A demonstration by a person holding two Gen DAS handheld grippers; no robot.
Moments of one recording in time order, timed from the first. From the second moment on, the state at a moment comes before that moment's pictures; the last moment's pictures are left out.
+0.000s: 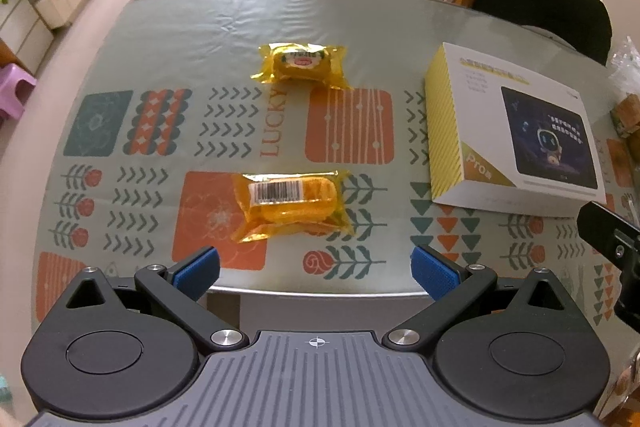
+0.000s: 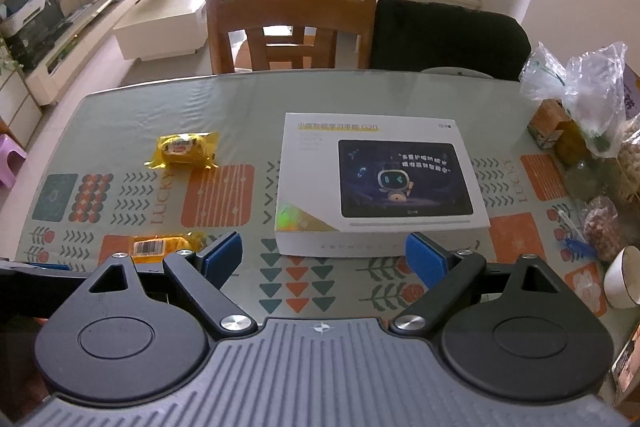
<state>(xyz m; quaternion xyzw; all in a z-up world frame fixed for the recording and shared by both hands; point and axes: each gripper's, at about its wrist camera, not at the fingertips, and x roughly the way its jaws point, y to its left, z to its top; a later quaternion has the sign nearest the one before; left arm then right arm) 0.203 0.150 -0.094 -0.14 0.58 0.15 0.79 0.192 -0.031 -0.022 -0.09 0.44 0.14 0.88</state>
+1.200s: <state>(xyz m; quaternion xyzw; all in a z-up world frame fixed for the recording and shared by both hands) 0.269 0.192 -0.193 -0.16 0.65 0.18 0.72 0.256 0.011 -0.073 -0.12 0.48 0.15 0.86</state>
